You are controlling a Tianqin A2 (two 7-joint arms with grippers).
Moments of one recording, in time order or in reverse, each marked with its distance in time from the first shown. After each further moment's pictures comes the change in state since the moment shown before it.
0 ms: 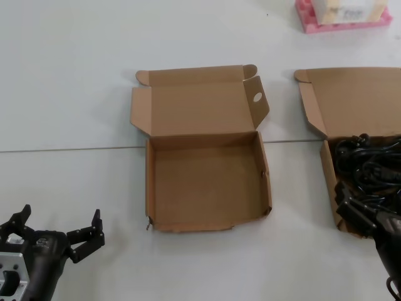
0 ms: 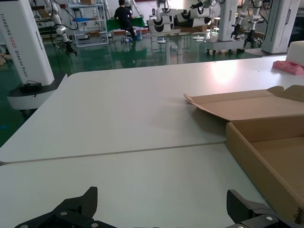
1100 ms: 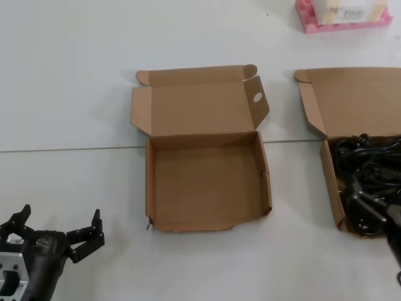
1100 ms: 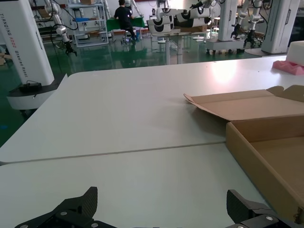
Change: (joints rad) left arm 0.000 0.000 0.000 0.000 0.000 0.000 0.000; right arm -0.003 -0.002 0.029 0.021 -0.072 0.013 0.000
